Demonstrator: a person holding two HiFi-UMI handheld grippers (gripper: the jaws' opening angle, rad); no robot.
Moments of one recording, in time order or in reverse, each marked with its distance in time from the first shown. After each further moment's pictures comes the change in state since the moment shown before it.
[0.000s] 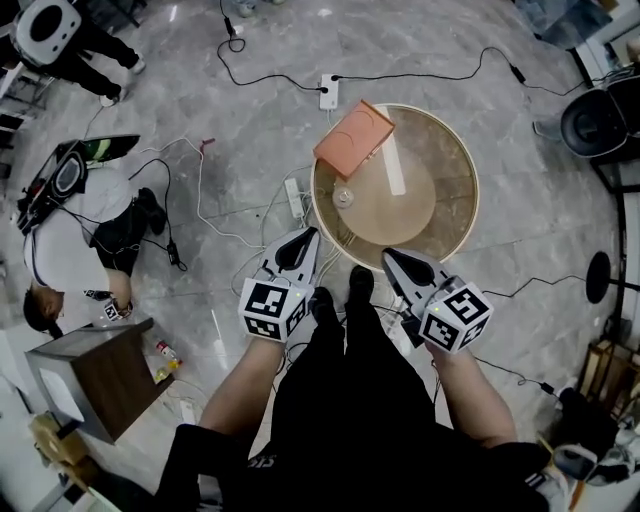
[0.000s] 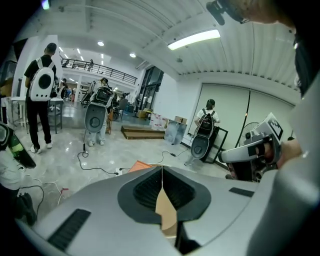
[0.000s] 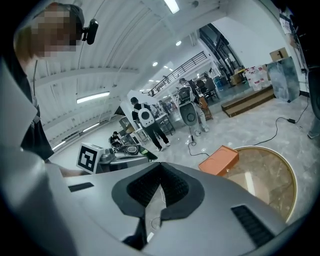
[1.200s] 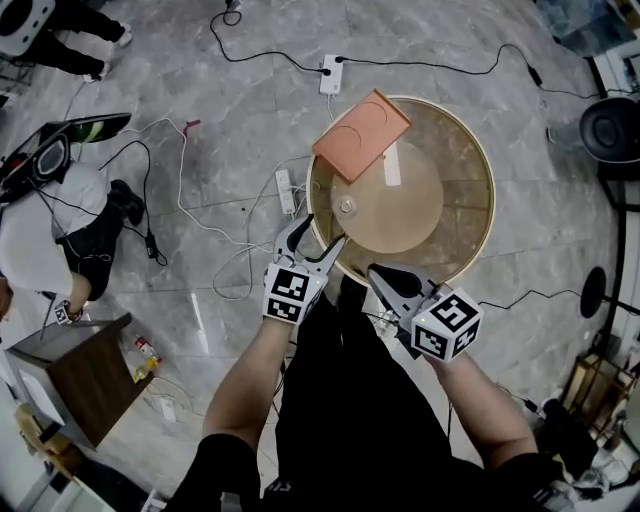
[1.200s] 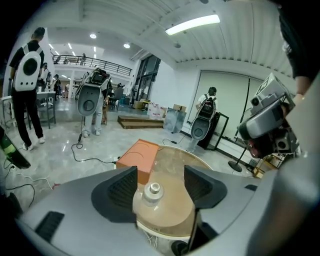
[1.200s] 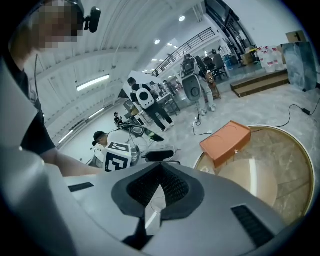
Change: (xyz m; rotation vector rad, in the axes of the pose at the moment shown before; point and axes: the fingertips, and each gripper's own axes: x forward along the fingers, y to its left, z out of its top) left arm 0.143 0.063 -0.138 0.039 0.109 -0.024; right arm 0.098 -0.073 -0.078 -0.002 0.254 0.074
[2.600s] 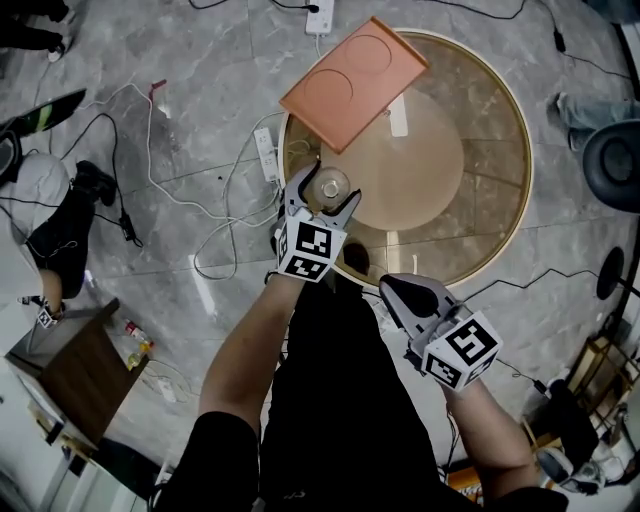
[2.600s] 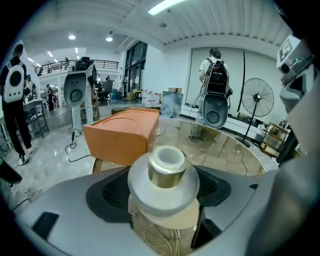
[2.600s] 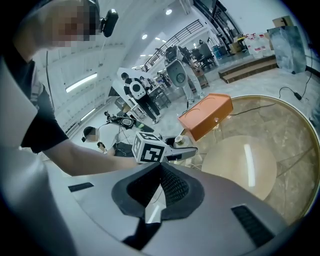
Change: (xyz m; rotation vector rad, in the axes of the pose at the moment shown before) left arm 0.190 0.024 -0.125 0.149 0.118 0.022; right arm 0.033 -0.112 -0.121 0.099 0.068 -0.026
